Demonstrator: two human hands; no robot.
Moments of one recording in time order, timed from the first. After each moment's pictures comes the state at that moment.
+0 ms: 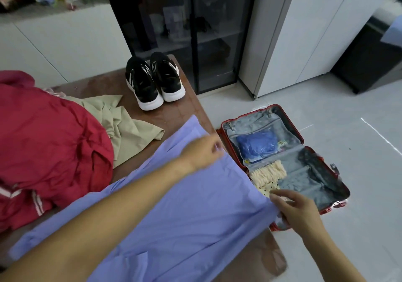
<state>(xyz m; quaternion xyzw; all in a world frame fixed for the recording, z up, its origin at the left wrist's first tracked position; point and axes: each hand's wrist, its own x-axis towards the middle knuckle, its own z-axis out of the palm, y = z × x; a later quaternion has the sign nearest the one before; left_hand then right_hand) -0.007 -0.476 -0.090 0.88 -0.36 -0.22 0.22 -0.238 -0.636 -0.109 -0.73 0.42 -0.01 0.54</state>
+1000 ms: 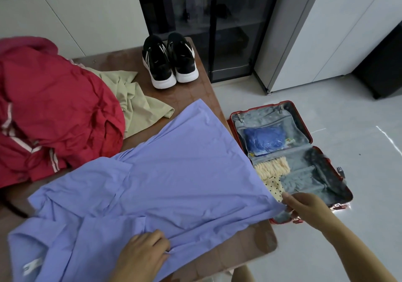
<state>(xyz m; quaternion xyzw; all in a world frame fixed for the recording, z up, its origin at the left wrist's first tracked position) -0.219 -0.270 -0.169 0.92 -0.39 0.03 0.11 -0.265 -0.687 -0.136 -0.84 0.31 0.17 0.42</state>
